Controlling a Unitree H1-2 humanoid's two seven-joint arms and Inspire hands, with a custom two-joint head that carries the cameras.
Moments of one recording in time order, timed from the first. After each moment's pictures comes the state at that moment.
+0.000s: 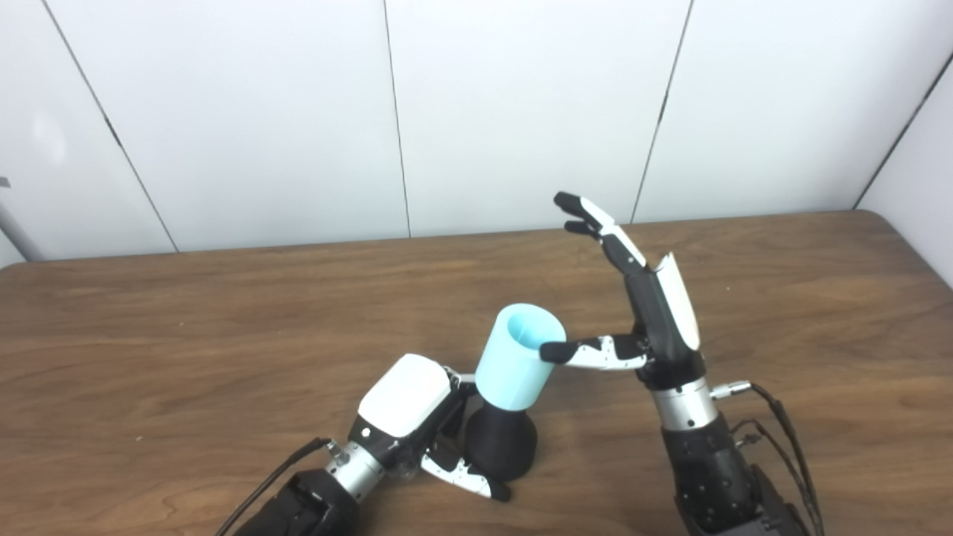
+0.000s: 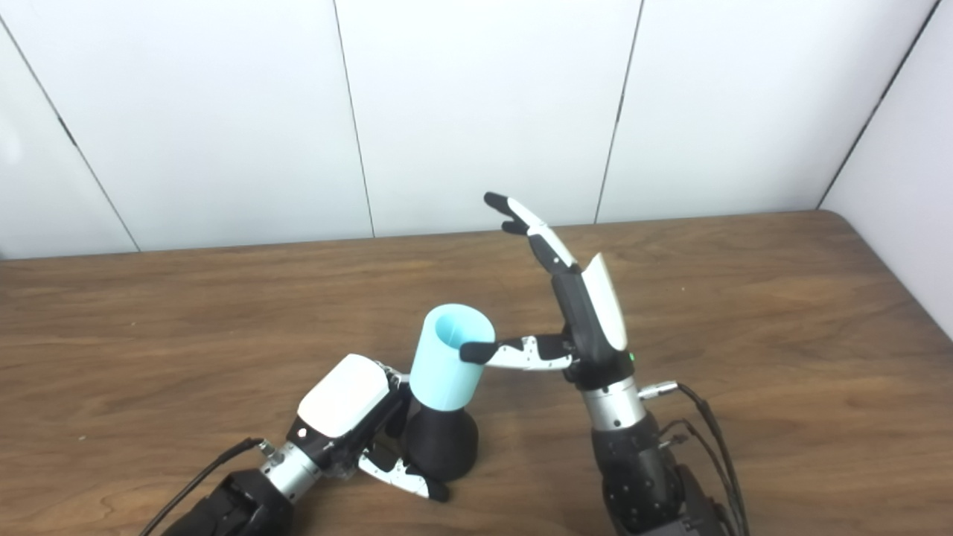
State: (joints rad) left arm -0.32 0.29 -0.63 0.20 0.90 -0.28 0.14; right arm -0.18 -0.16 0.12 -0.14 -0.40 -0.45 -0.24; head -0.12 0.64
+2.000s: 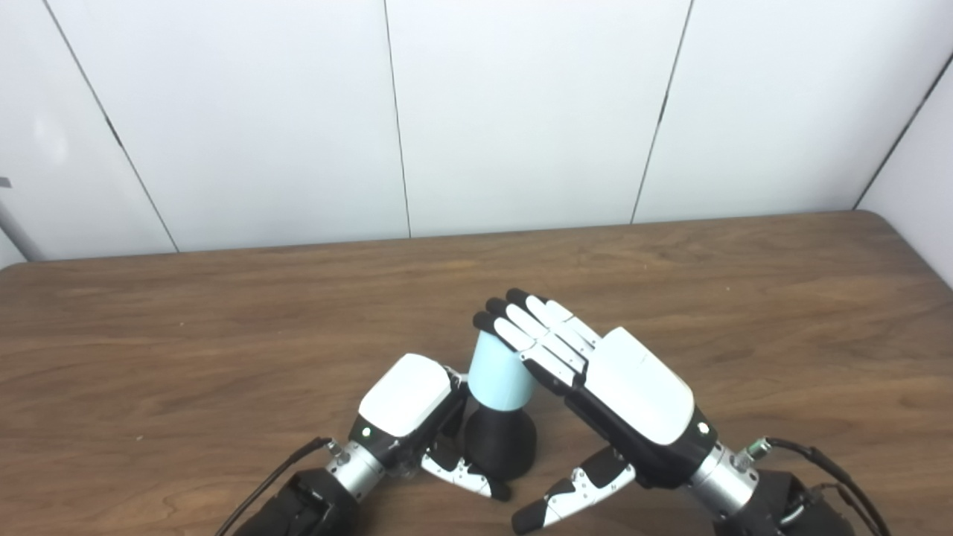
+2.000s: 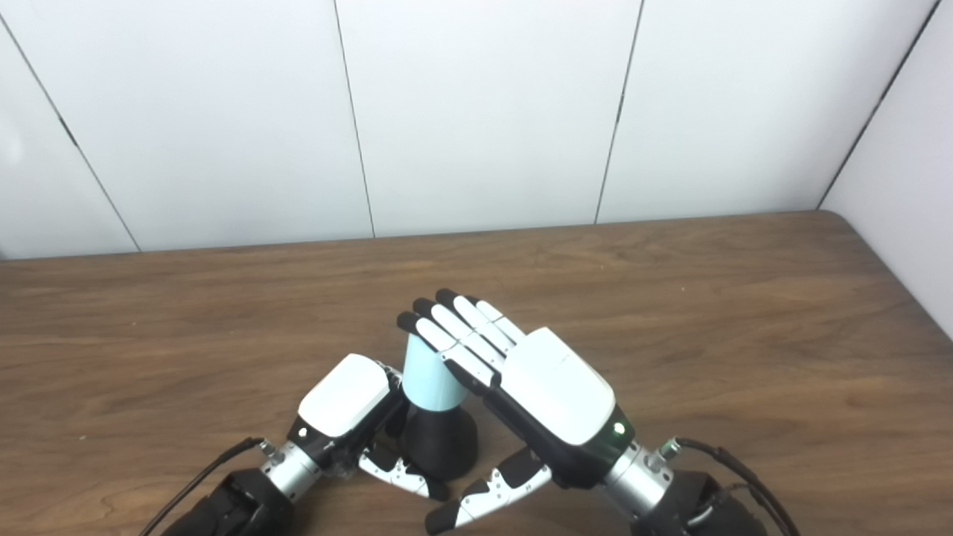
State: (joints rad) left arm -0.32 0.30 -0.63 0.21 0.90 -0.28 0.15; right arm 0.01 -0.27 0.18 -0.57 -0.80 -0.29 0.26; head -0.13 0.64
